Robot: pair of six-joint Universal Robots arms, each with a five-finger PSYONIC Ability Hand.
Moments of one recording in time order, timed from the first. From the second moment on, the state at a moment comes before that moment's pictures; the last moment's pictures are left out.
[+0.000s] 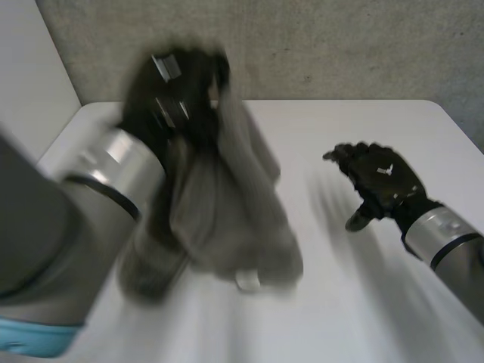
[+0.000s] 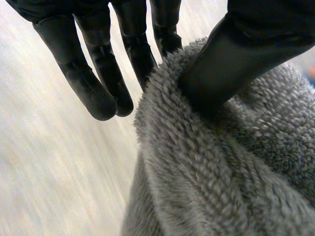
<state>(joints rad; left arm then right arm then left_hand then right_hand) 4.00 -1.65 -1.42 3.30 -1.68 3.20 1.78 -1.43 1.89 -0.35 1.14 2.90 1.39 1.47 1.54 1.51 1.46 0.23 0.25 0.25 0.26 0.06</state>
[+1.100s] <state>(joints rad) 4.15 -1.82 -1.24 2.93 -1.76 3.07 1.87 -1.51 1.49 0.01 1.47 3.09 0.26 0.26 0.25 0.27 0.22 0.23 0.25 0.25 0.26 0.06</state>
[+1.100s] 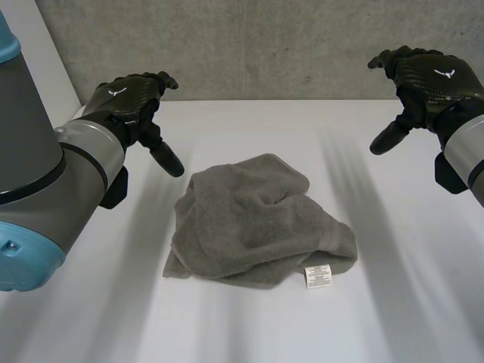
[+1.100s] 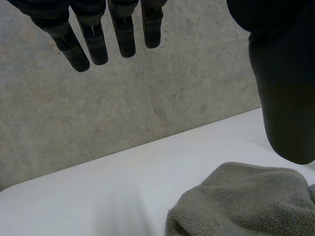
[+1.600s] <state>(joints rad) 4.21 -2.01 -1.32 2.89 -1.75 3.29 2.19 -1.24 1.65 0.05 1.17 2.69 0.27 0.27 0.27 0.27 0.28 0.37 0.36 0.38 0.38 0.22</state>
